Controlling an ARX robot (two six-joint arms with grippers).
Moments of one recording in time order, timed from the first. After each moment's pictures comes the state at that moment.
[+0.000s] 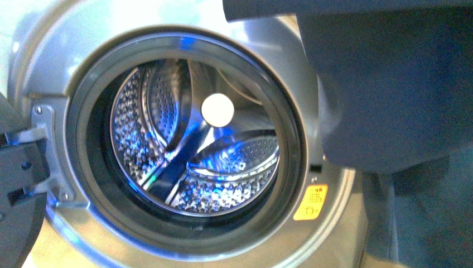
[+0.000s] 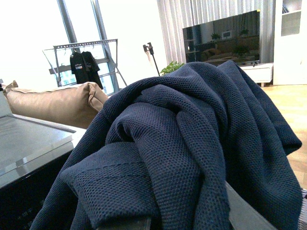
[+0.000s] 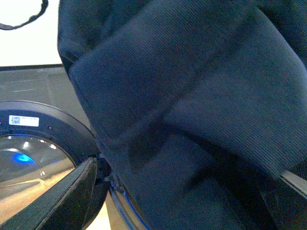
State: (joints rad) left arm -0.74 1.42 1.69 0.05 0.24 0.21; right arm 0.04 0.69 0.41 0.67 -0.63 0.30
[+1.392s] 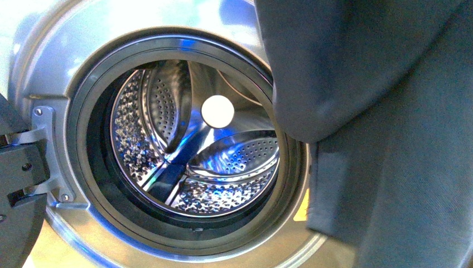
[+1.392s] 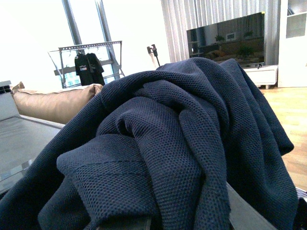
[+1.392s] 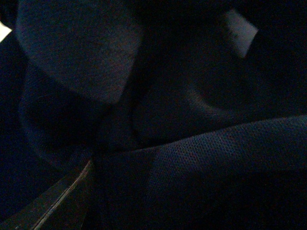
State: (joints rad) left arm -0.74 1.42 1.70 0.05 0.24 0.21; right arm 0.30 1.28 0.76 1.26 -0.24 -0.08
